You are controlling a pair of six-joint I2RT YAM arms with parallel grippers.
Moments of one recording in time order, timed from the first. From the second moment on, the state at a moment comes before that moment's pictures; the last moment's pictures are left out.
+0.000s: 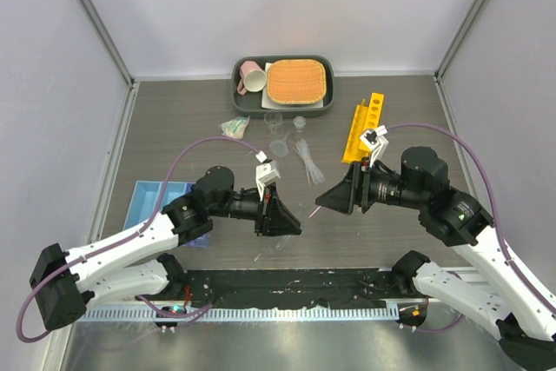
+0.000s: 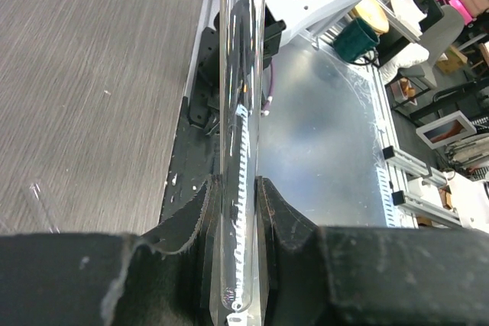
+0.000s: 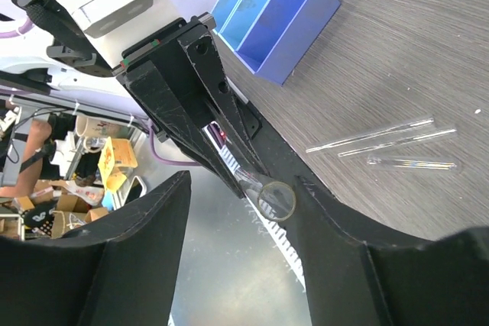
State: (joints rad) left arm -0.94 0.98 0.66 0.12 0.66 -0.48; right arm 0.66 0.72 0.98 -0.60 -0.50 0.65
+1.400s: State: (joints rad) left arm -0.89 0.96 0.92 -0.26 0.30 -0.49; right arm 0.67 0.88 1.12 -0.71 -0.25 0.57
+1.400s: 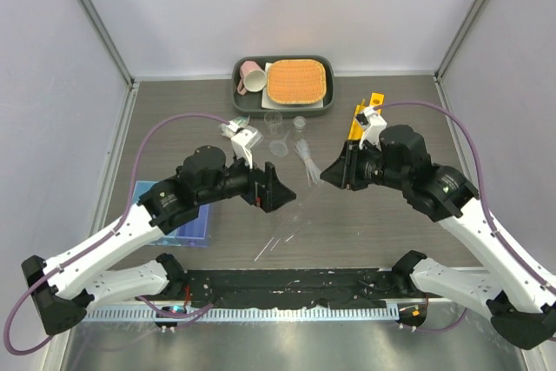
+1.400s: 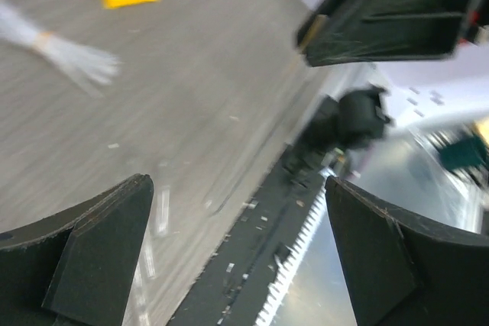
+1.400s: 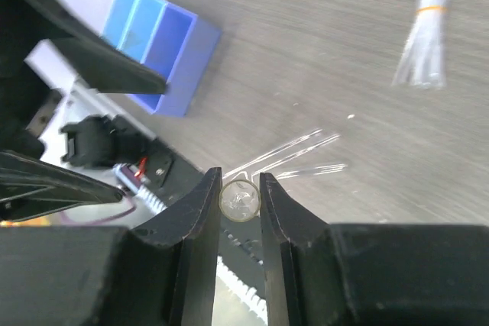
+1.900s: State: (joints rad) left arm -0.88 0.82 0.87 -0.54 -0.09 -0.52; right arm 0.57 1.29 1.54 -0.82 0.34 0.44
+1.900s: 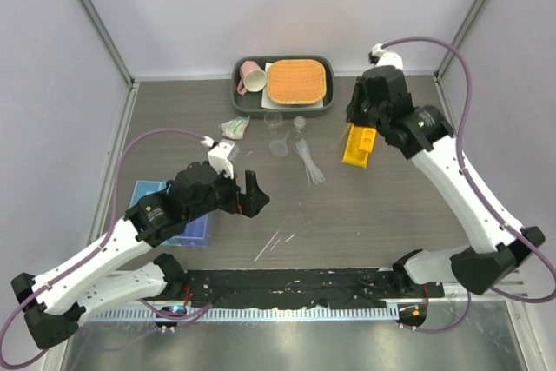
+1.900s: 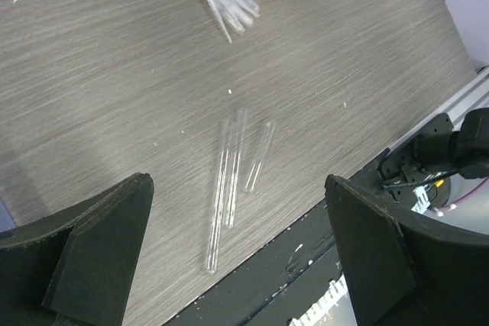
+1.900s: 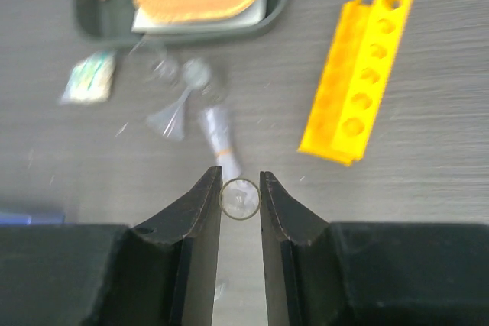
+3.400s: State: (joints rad) left arm -0.88 0.65 0.60 -0.46 -0.06 -0.65; right arm 0.14 2.03 2.18 -0.79 0.47 0.35
